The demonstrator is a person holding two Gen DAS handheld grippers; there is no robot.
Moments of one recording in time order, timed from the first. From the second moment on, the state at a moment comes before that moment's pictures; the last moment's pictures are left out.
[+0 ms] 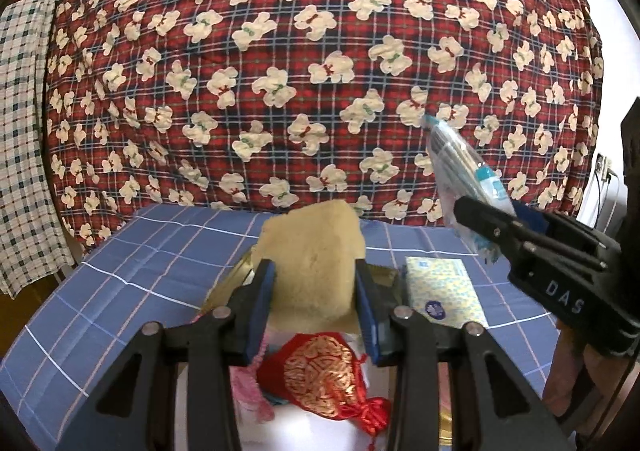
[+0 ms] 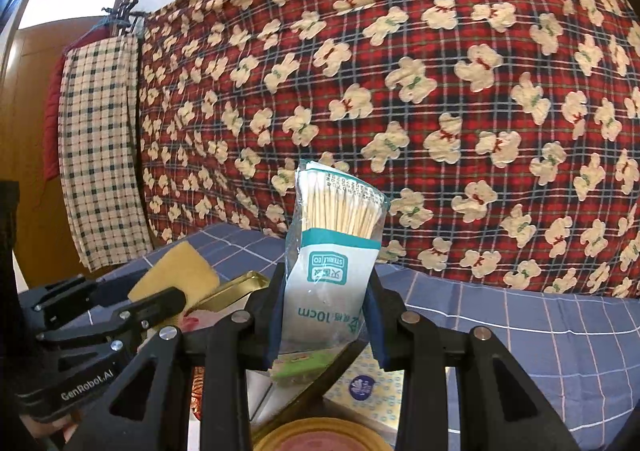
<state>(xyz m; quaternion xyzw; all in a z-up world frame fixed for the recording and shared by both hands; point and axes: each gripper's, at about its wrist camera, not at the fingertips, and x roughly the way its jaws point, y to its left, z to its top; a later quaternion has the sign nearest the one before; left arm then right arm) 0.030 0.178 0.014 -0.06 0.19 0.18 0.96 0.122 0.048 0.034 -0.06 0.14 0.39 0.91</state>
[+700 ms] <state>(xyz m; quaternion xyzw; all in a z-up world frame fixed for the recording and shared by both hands) 0.061 0.222 0.003 -0.05 0.27 0.17 0.95 0.152 0.116 0.004 -0.14 0.24 0.38 0.88</state>
